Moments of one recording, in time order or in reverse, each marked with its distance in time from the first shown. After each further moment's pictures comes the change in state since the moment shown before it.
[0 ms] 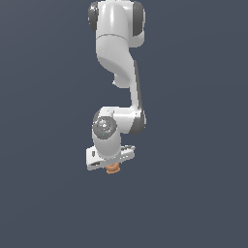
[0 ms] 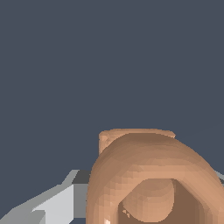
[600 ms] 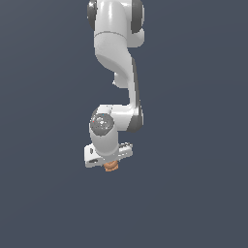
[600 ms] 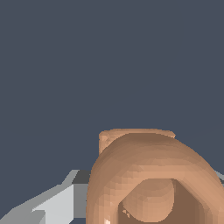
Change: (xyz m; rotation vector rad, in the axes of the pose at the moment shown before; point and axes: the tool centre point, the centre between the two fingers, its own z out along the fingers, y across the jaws) arm -0.012 0.005 -0.002 0.000 0.000 -0.001
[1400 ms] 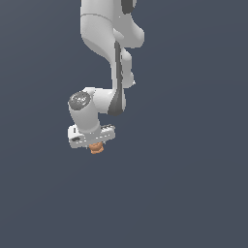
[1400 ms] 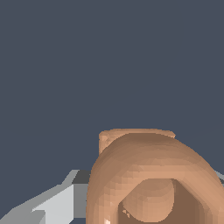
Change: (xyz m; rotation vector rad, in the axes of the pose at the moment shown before) arm -0.099 0.051 -0.018 0.000 0.000 0.001
